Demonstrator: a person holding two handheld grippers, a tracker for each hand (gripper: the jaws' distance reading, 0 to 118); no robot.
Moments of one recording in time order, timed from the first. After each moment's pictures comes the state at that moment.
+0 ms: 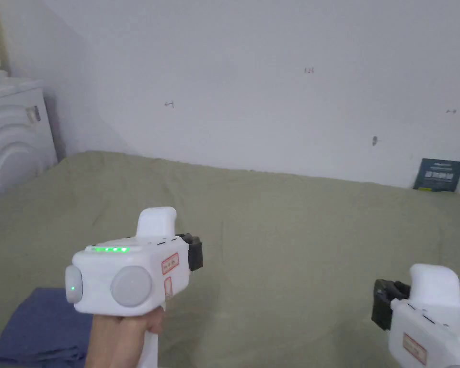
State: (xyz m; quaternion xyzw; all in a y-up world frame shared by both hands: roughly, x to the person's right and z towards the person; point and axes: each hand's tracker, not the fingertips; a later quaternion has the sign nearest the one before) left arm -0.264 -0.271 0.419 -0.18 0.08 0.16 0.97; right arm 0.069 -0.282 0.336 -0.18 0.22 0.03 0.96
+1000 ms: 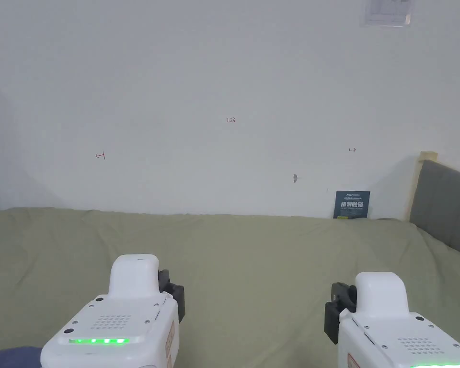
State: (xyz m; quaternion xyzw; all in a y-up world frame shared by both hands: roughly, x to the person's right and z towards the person) left arm -0.156 -0.234 0.470 -0.10 0.14 0.05 0.98; right arm 0.109 -0.241 0.407 -0.10 0.16 0.03 0.98
